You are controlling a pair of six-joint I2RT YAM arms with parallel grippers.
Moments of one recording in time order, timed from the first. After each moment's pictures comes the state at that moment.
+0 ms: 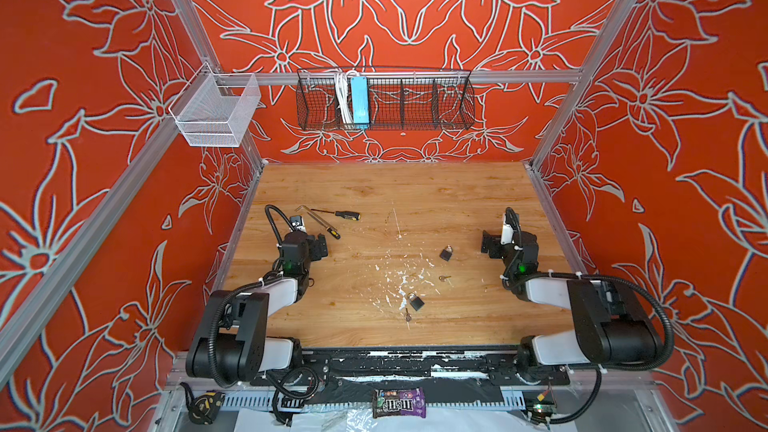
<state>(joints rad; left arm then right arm) 0.00 1.35 0.36 0.47 -0.21 -0.13 0.03 1.42 0.33 0.67 0.12 0.00</state>
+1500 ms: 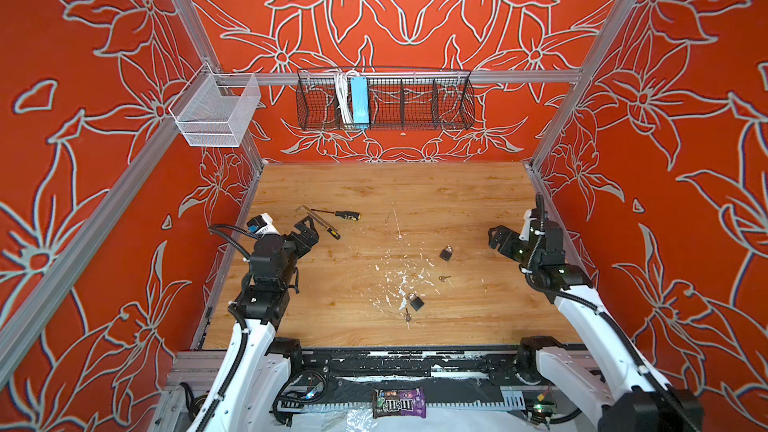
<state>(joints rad) 0.00 0.71 0.55 -0.19 -0.03 -0.72 0.06 0.93 0.65 -0.39 -0.05 0.53</state>
